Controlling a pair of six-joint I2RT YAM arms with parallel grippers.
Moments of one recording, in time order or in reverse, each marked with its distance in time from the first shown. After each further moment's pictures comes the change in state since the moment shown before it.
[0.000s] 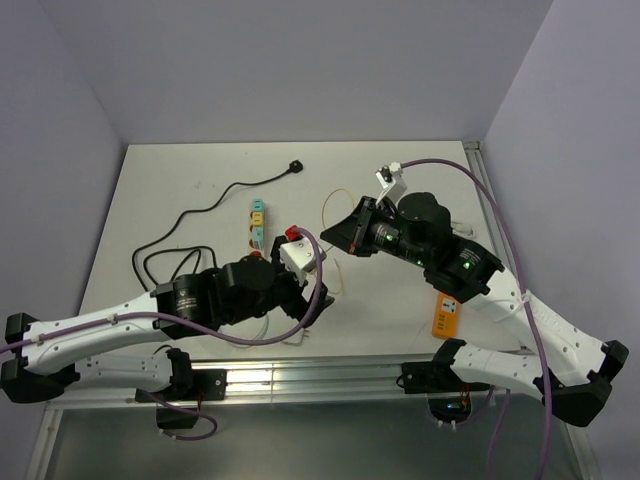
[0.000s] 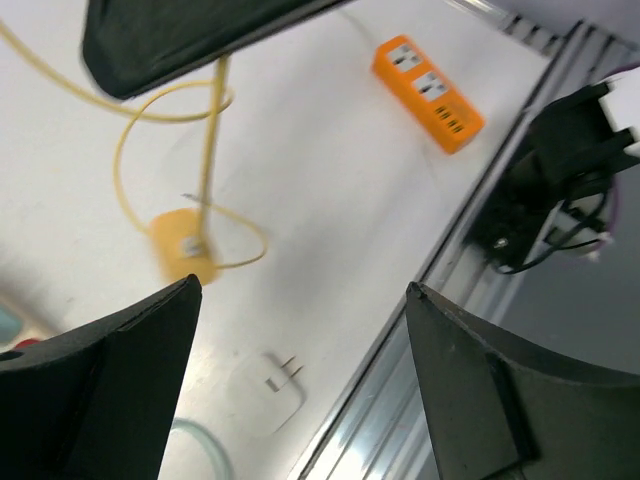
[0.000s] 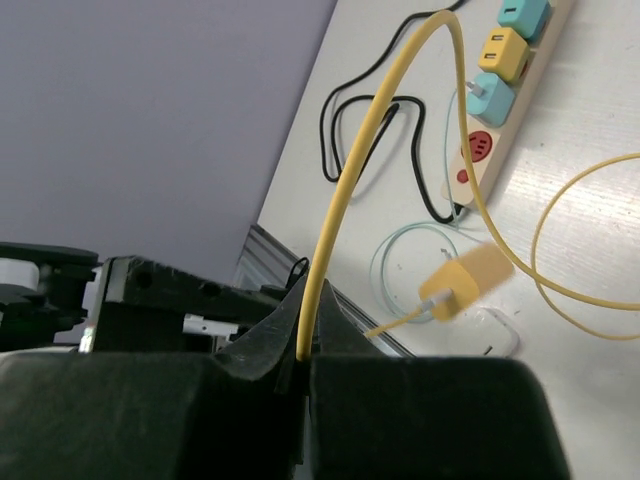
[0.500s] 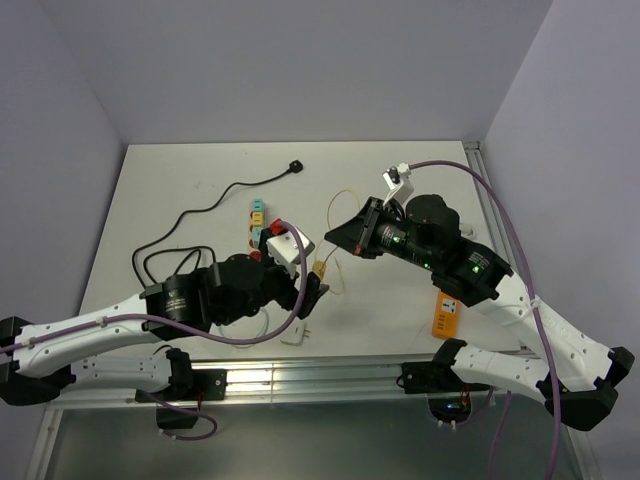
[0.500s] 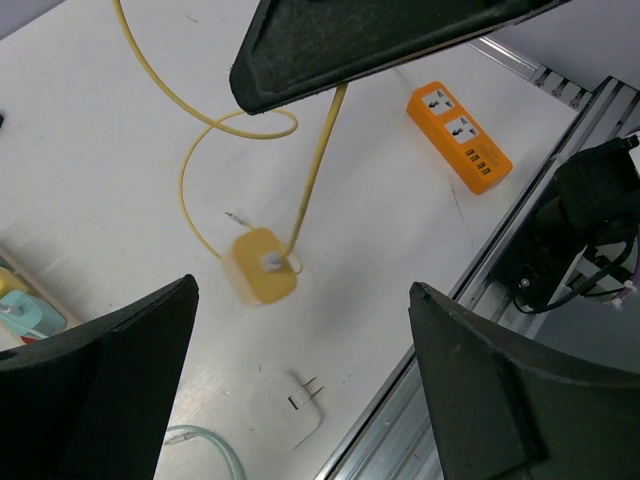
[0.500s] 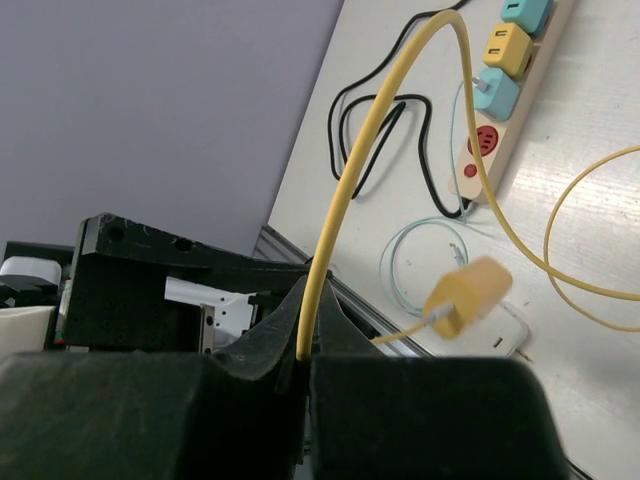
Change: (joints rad) left arm 0.000 -0.040 0.011 -0.002 -0.117 0.021; right arm 0.000 -0.039 0.016 -0.040 0.006 0.029
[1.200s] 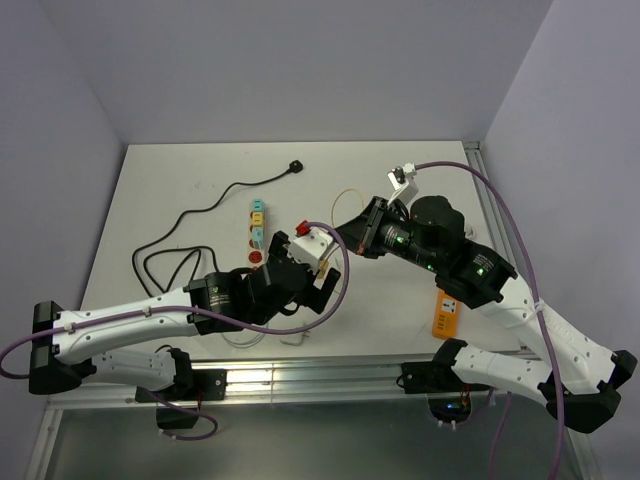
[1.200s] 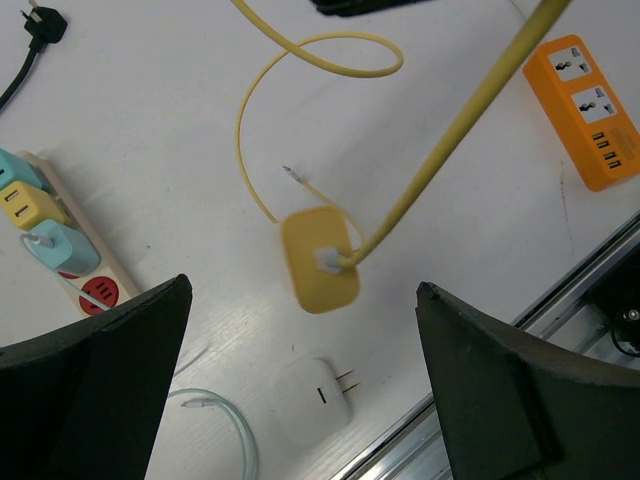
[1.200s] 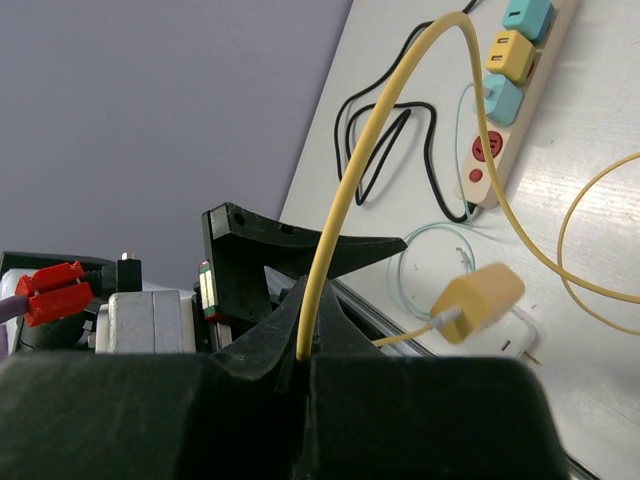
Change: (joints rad) left arm -0.001 0.177 -0.002 -0.031 -0.191 -0.098; right arm 0.000 -0.019 0.000 0.000 0.016 0.024
